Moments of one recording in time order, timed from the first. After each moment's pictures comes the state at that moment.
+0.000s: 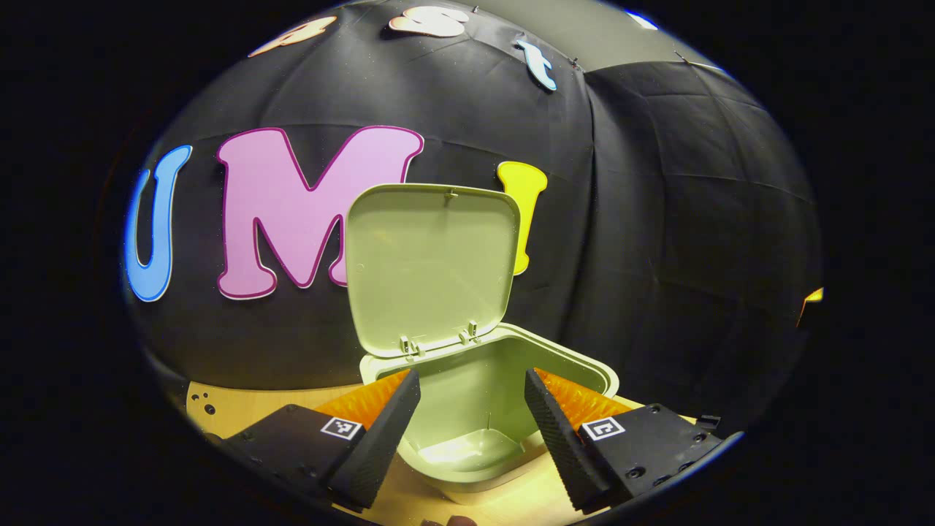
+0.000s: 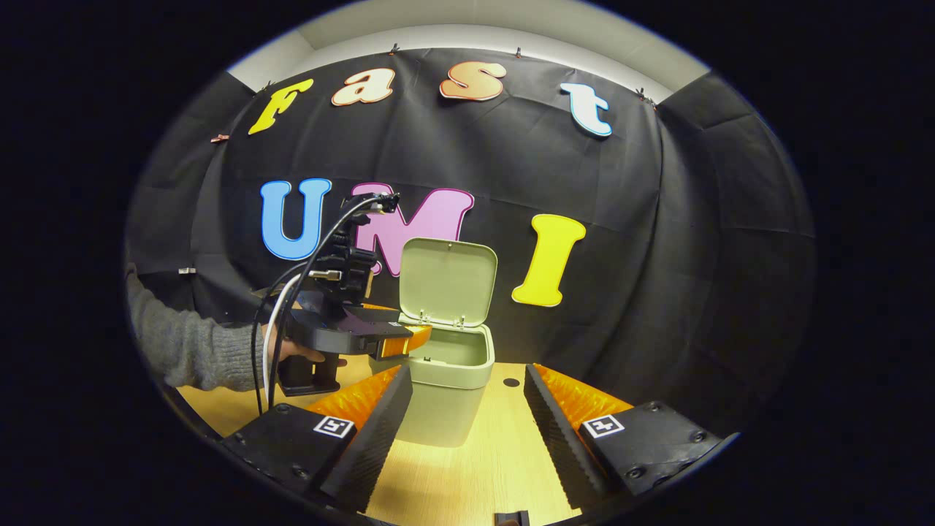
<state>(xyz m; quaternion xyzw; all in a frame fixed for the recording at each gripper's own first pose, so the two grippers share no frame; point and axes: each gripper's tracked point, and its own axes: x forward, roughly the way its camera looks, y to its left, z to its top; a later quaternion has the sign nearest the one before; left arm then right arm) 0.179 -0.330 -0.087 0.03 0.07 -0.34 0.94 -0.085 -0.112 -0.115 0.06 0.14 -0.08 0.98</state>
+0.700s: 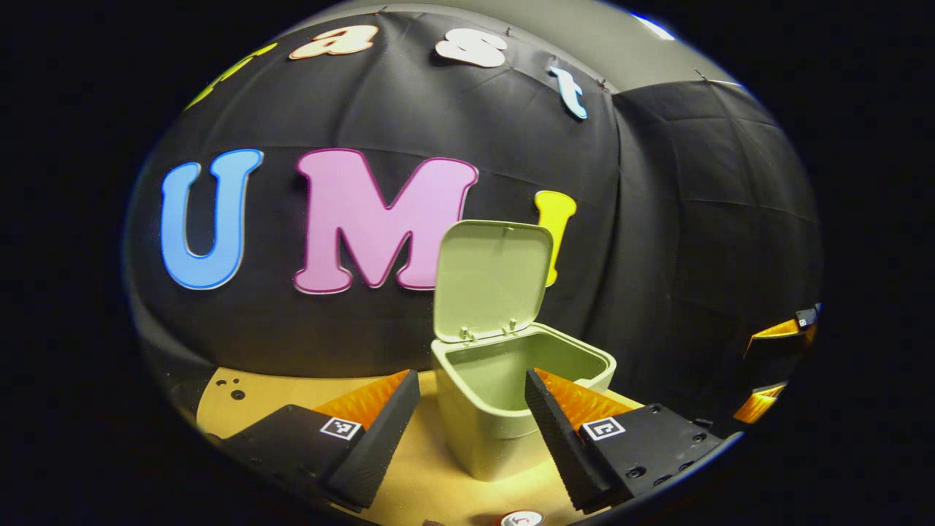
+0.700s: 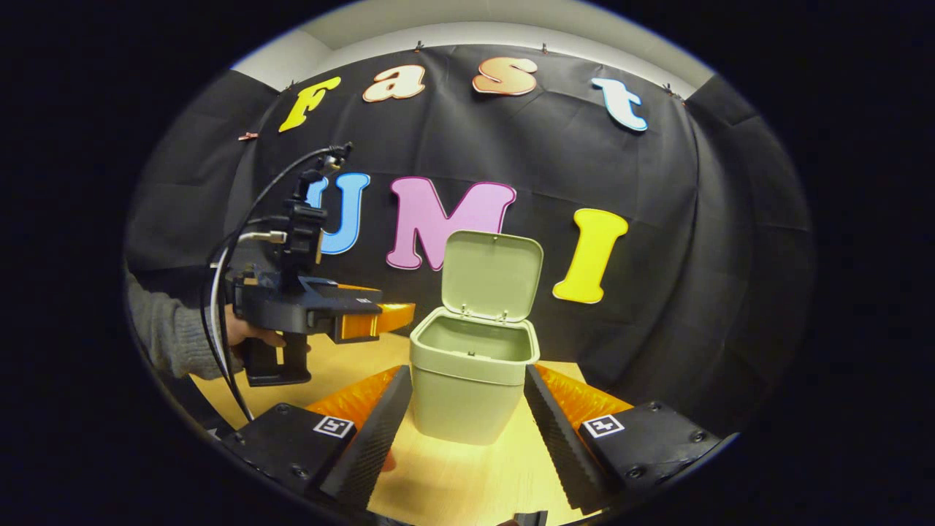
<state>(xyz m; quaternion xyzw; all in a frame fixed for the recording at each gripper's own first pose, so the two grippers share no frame) 0.125 -0.222 -0.069 0.00 0.06 -0.28 0.96 -0.075 -0.062 -0.126 0.07 0.15 0.00 0.99</state>
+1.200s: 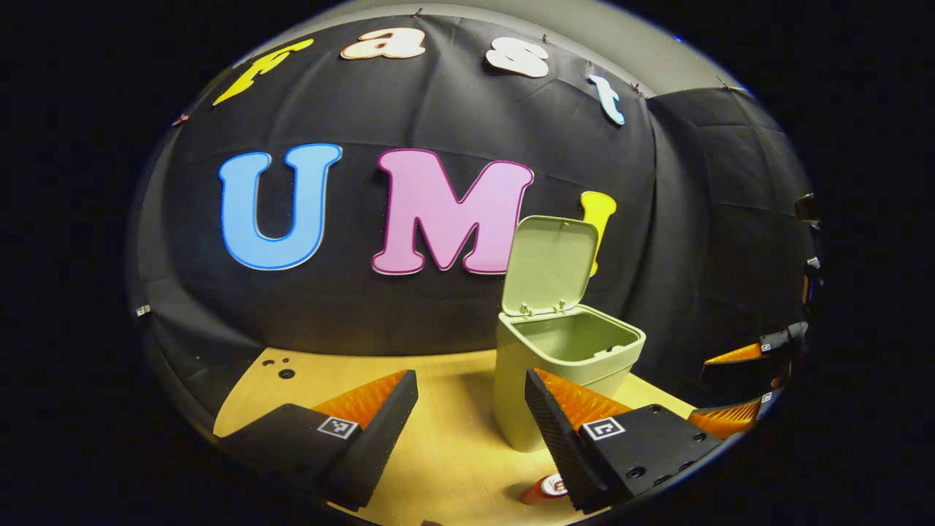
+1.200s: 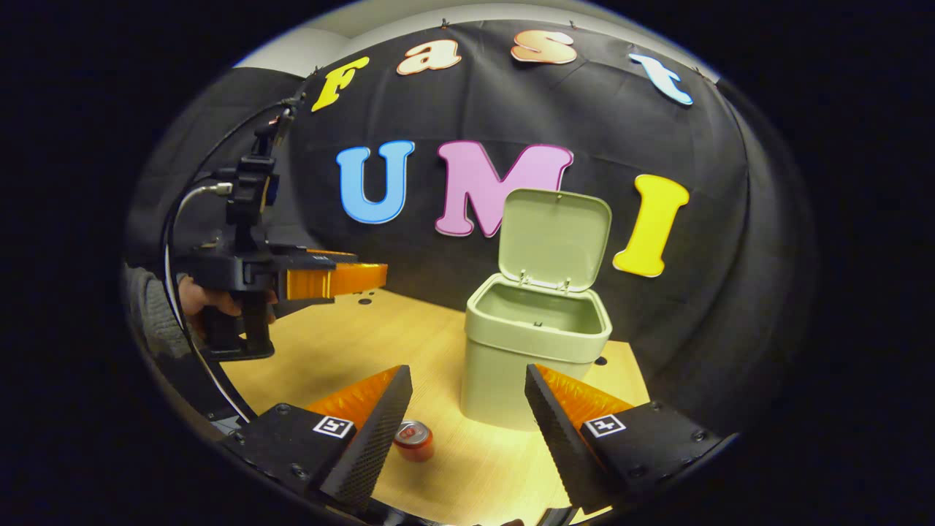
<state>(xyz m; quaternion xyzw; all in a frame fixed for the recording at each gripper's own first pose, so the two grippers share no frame) 0.082 -0.127 -0.086 -0.01 0.08 -0.20 0.98 -0.060 0.004 -0.177 0.09 0.21 0.10 0.97</state>
